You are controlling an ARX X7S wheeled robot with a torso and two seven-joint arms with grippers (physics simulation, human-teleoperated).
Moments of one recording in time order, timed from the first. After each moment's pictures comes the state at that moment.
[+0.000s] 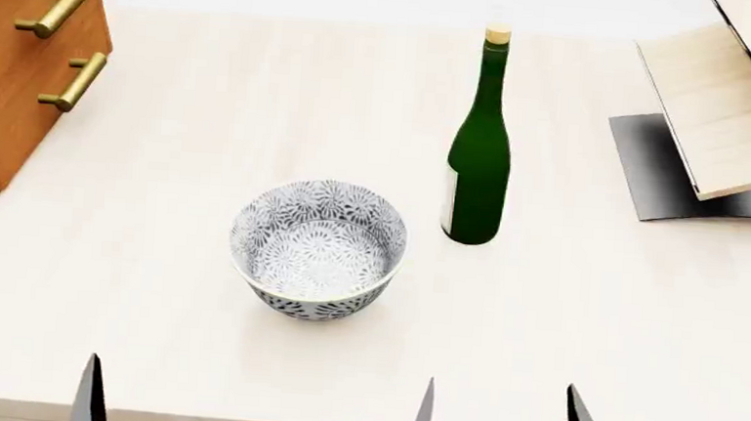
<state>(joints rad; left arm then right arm) 0.13 -0.11 0.07 0.49 -0.12 -0.12 -0.11 -0.13 0.12 -0.11 -0.52 0.06 0.11 0.11</state>
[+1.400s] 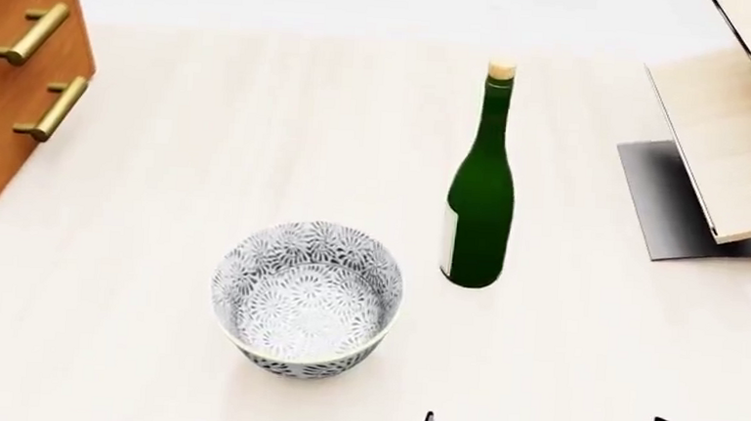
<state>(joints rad) 0.33 -0.17 0.10 0.76 -0.09 0.25 -0.19 -0.33 0.21 -0.18 -0.80 -0.05 -0.29 0.22</state>
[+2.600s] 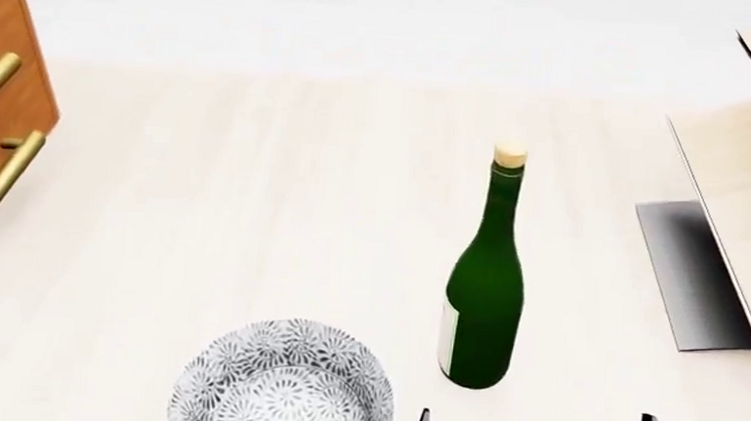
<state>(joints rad) 0.32 -0.22 0.13 0.76 -0.10 0.25 -0.23 -0.31 0.24 -0.20 -0.78 -0.04 -0.28 0.26</state>
